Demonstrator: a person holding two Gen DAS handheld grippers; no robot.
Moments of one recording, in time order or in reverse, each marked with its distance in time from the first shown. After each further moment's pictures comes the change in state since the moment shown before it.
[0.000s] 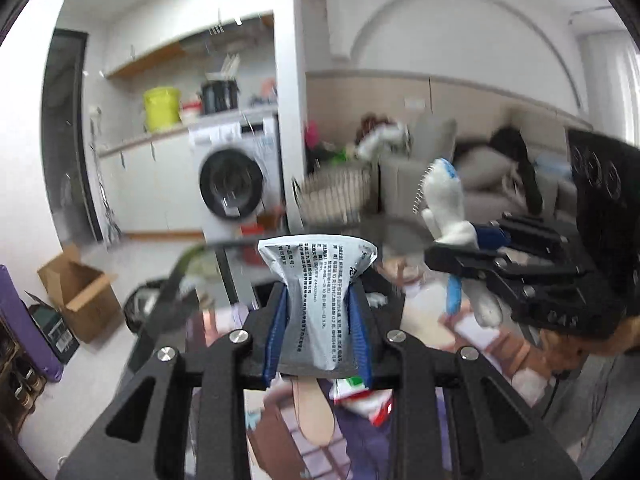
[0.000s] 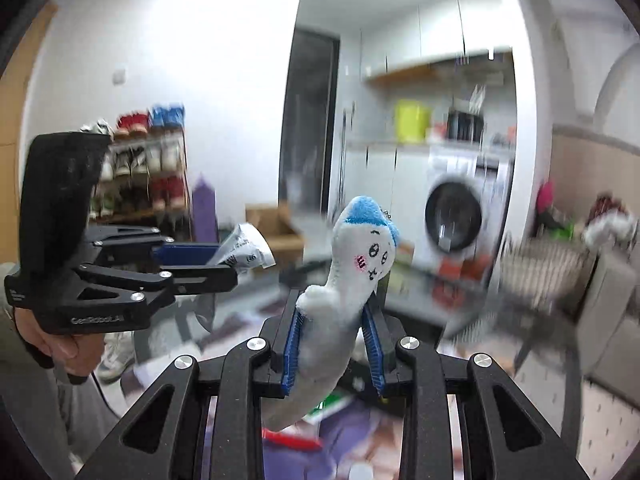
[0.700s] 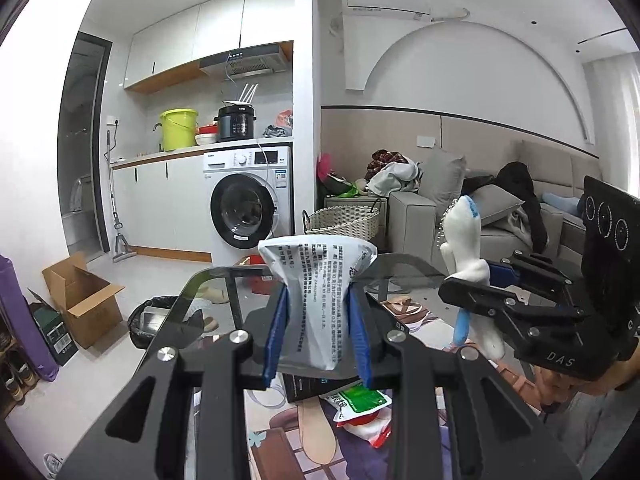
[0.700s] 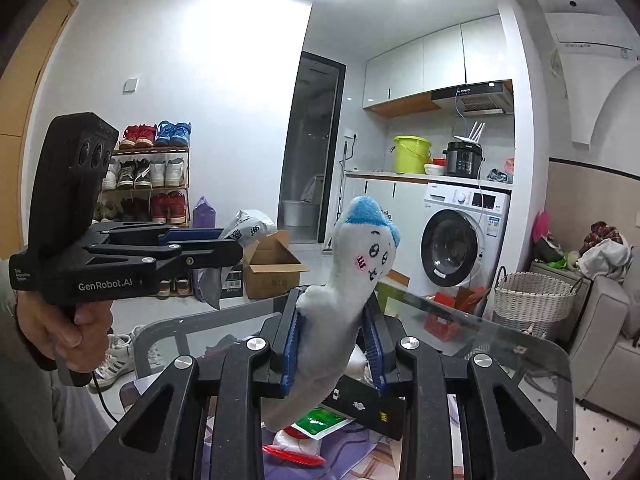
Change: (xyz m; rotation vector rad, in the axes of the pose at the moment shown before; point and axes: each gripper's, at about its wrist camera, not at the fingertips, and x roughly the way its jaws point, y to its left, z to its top) left arm -0.017 0.017 0.000 -0.052 -0.091 0.020; right arm -0.024 0.016 0.002 -0.040 -0.099 -0.017
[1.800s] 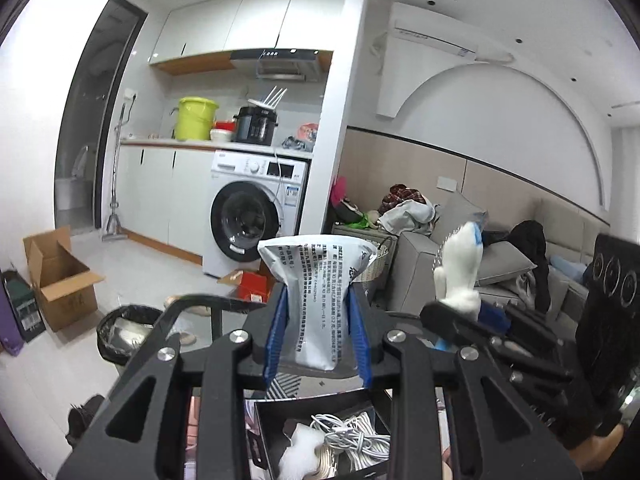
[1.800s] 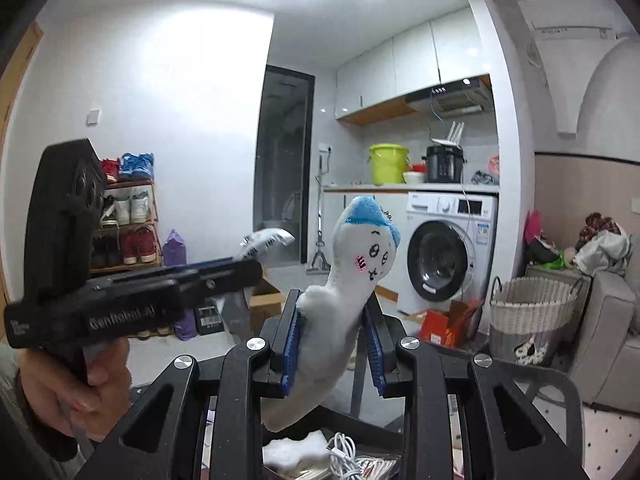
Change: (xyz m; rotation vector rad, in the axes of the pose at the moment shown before) left arm 0.101 0.045 0.061 -0.206 -0.048 -0.009; right arm 0.098 -0.056 0.069 0.093 -0.048 -0.055
